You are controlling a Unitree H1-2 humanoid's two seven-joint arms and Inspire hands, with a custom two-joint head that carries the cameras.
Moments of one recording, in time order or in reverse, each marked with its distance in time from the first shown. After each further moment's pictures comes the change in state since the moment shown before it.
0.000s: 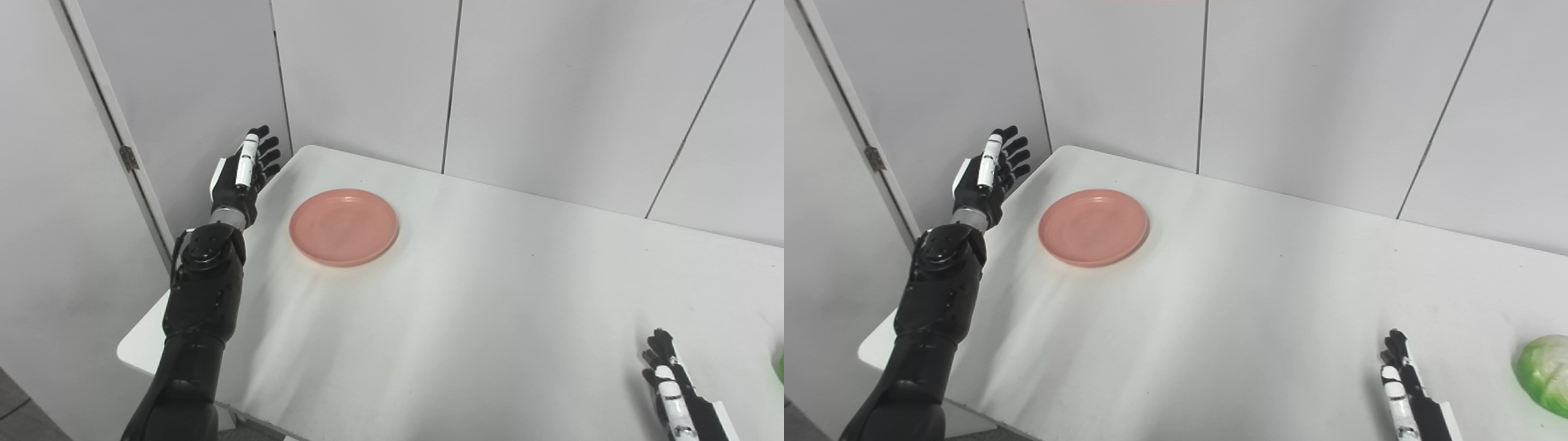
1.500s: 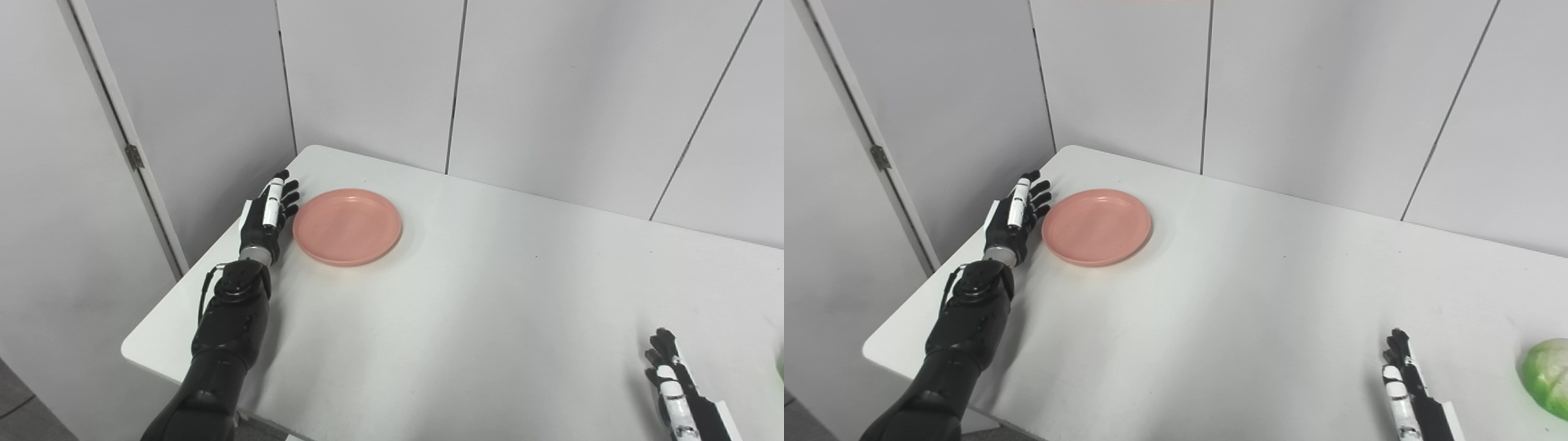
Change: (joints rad) left arm 0.014 -0.070 -0.102 0.202 0.005 -0.135 0.031; right arm 0.000 0.000 0.000 -0.010 -0.006 0.004 -0.002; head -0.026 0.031
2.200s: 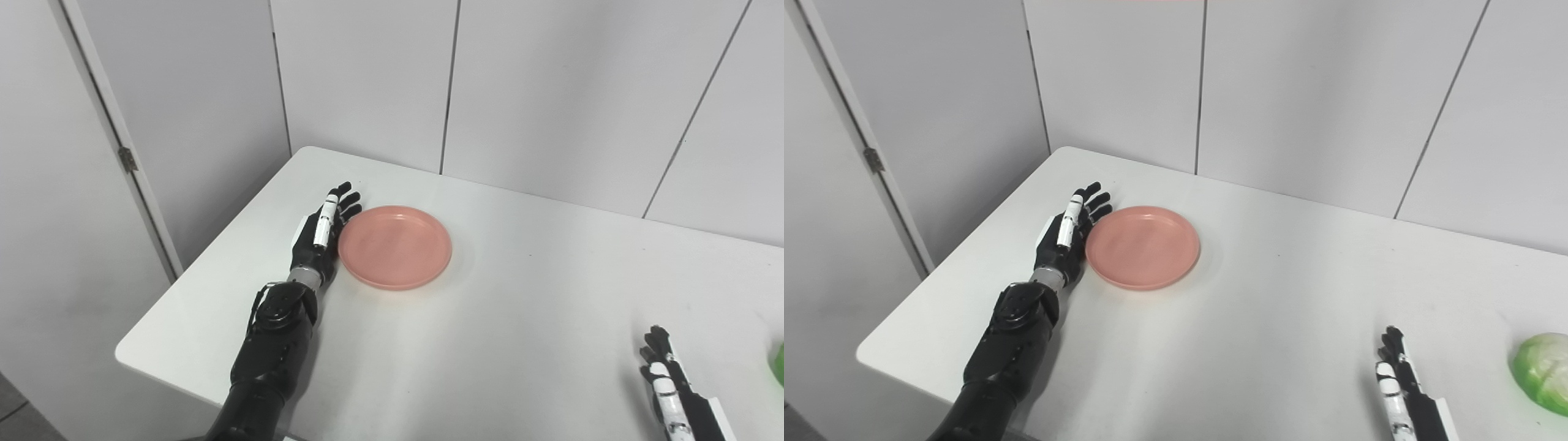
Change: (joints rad) left arm 0.045 -0.147 -0.069 -0.148 -0.078 0.040 -0.080; right arm 0.000 0.008 0.003 0.000 -0.015 0.000 -0.009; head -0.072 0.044
